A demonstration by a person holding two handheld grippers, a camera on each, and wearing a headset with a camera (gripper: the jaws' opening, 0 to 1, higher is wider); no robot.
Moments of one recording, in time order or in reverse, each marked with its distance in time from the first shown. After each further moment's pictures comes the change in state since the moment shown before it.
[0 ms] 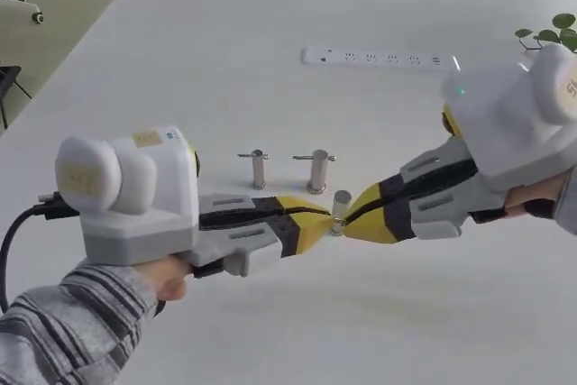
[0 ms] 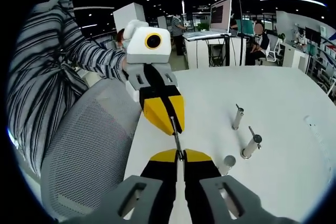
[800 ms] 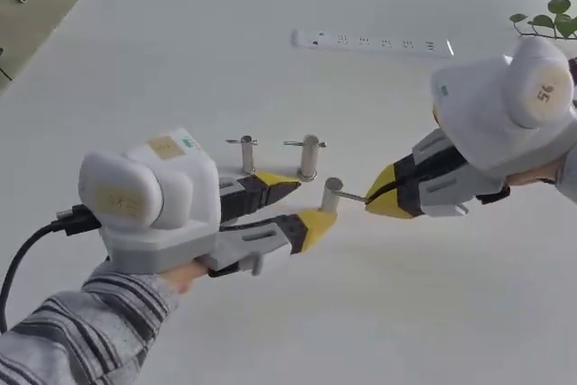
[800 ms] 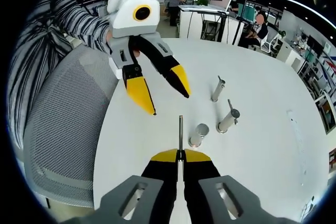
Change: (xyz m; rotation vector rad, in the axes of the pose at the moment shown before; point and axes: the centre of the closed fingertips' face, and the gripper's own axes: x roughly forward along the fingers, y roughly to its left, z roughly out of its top) left arm 0.017 0.034 -0.022 0.086 0.022 0.202; right arm -0.016 -0.042 -0.049 -0.103 0.262 -0.146
